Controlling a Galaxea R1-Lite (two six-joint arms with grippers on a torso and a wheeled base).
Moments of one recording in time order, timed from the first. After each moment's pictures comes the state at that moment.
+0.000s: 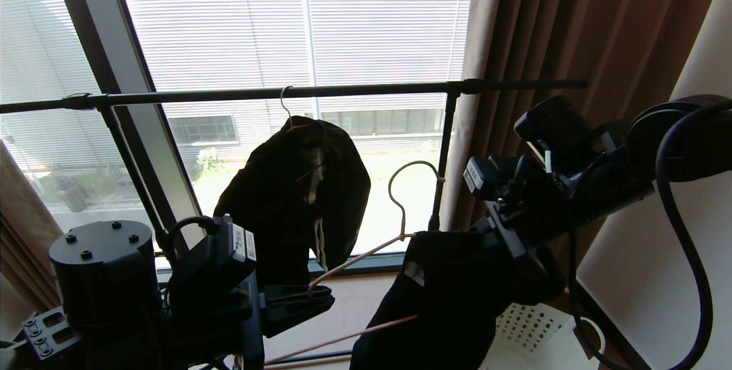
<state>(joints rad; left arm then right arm) -0.53 1.58 -0.31 -0.99 -0.61 0.24 0.44 1.85 -1.42 0.65 0.68 -0.90</state>
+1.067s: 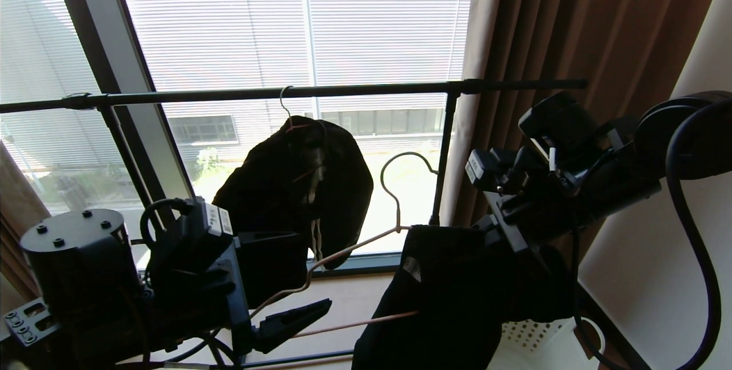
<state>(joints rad) -0.44 1.57 -0.30 -1.06 -0.59 0.24 0.43 1.84 -1.42 0.66 0.68 -0.80</state>
